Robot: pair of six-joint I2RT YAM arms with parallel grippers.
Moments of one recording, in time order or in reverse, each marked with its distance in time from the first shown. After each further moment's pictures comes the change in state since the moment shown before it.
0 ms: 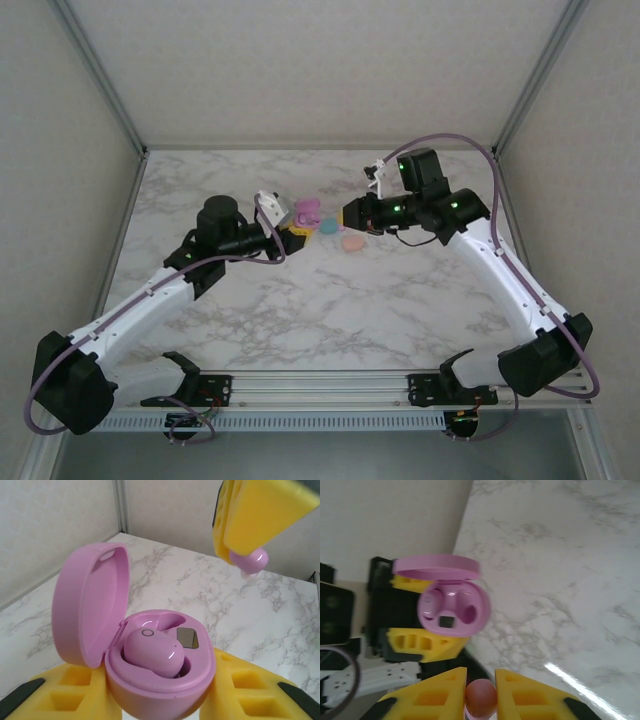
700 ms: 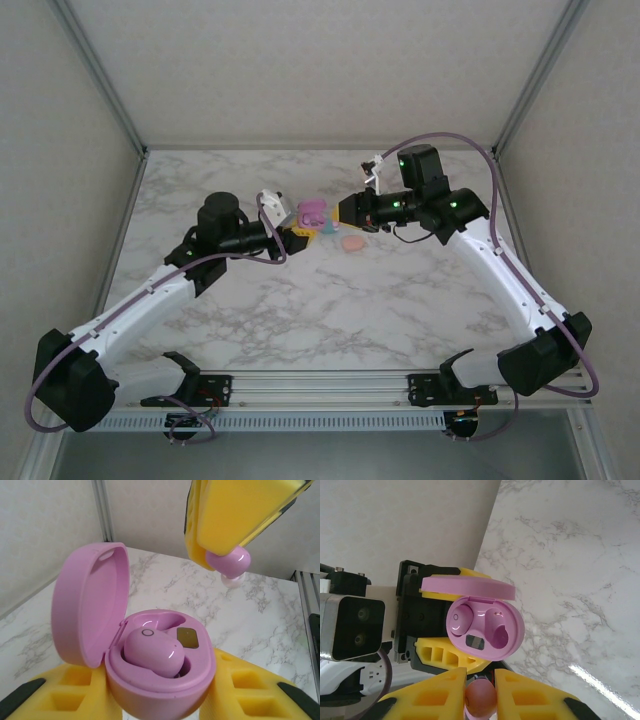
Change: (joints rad) left arm -0.006 0.010 0.030 0.001 0.063 0.030; right arm 0.001 0.003 0.002 0.062 -0.083 0.063
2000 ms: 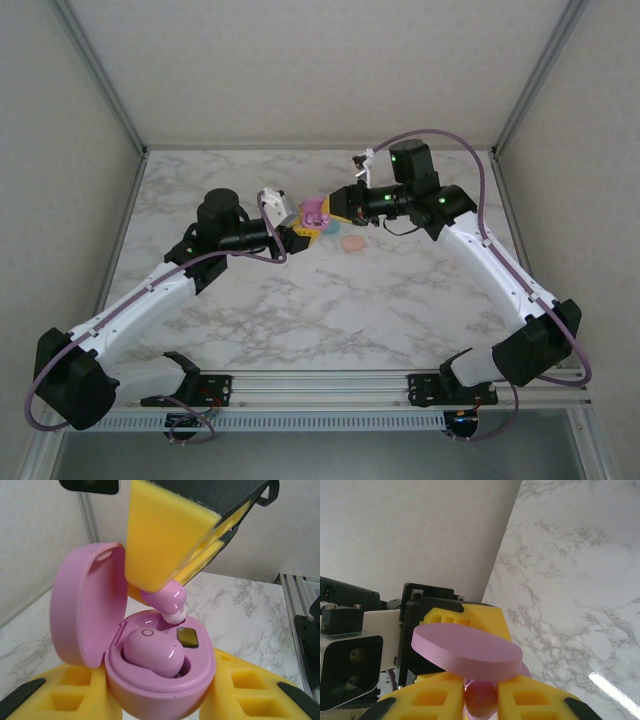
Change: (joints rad) left arm -0.006 0.010 0.031 0.002 0.059 0.006; right arm 0.017 0.056 0.000 0.137 -0.050 0.080
